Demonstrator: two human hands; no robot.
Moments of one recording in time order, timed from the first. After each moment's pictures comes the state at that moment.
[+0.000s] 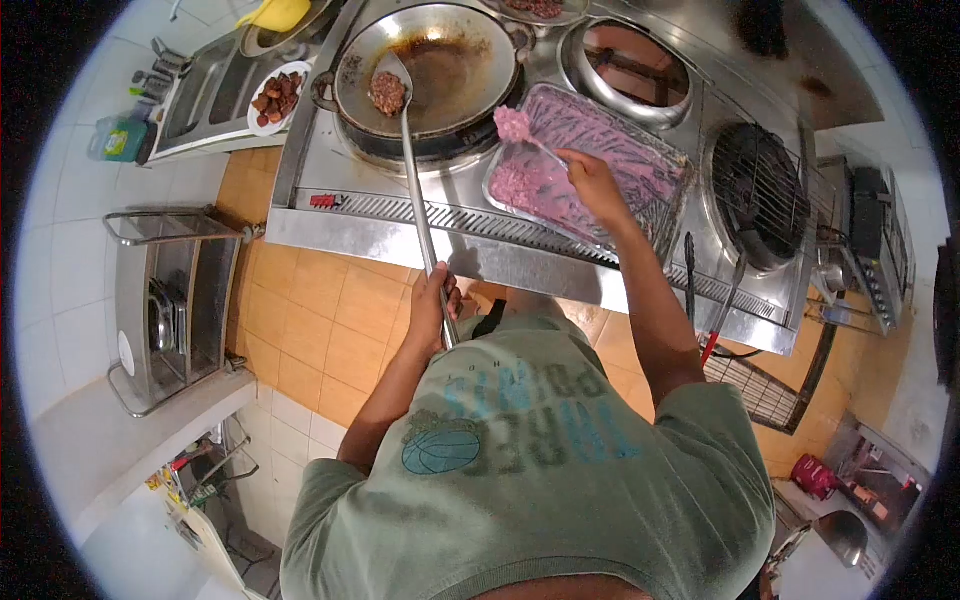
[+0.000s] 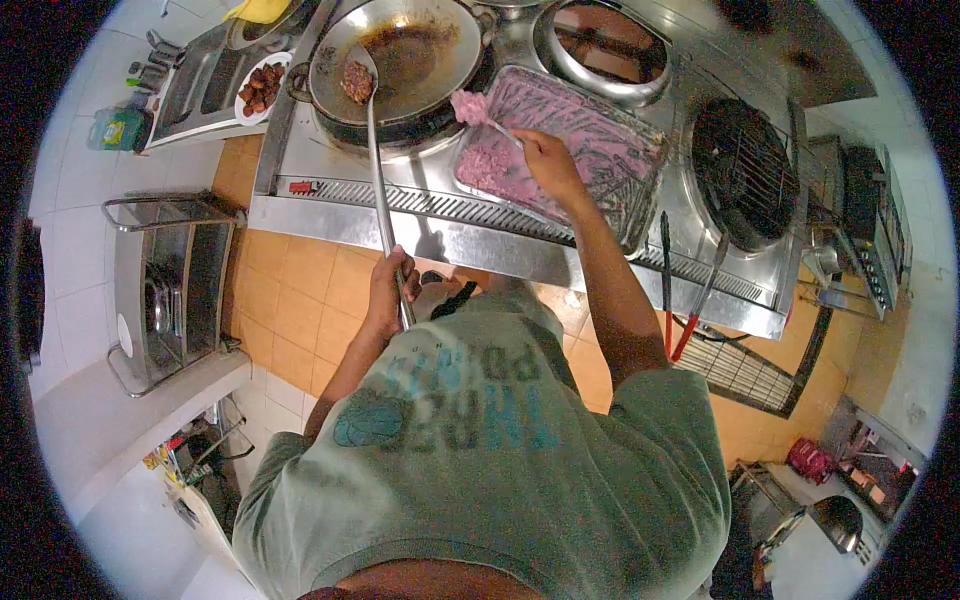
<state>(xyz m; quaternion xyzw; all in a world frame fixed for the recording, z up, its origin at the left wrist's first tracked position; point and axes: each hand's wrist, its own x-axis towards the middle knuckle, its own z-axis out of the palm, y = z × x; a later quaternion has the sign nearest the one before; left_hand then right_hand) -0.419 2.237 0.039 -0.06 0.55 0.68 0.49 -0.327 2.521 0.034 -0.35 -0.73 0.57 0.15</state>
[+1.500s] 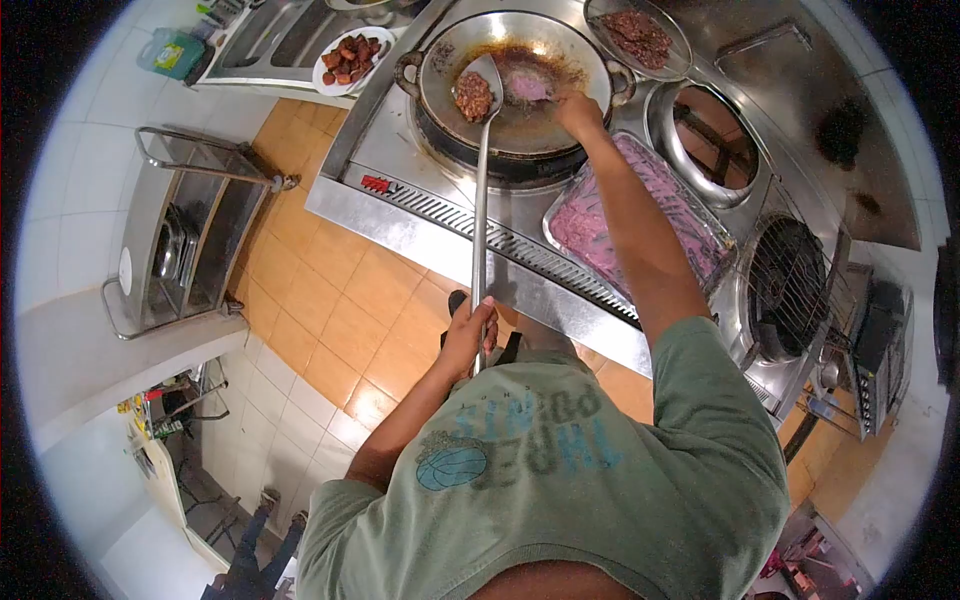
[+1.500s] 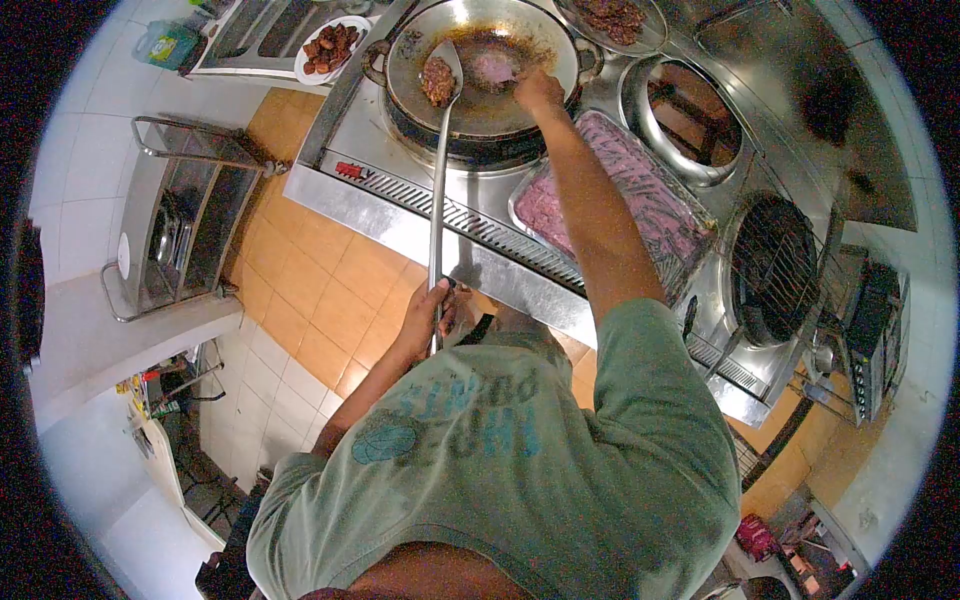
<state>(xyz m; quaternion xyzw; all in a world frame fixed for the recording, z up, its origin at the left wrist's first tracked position) -0.418 2.226 0.040 -0.05 0.54 0.68 0.49 -0.581 2.602 -0.041 -0.35 -0.90 0.26 0.04</state>
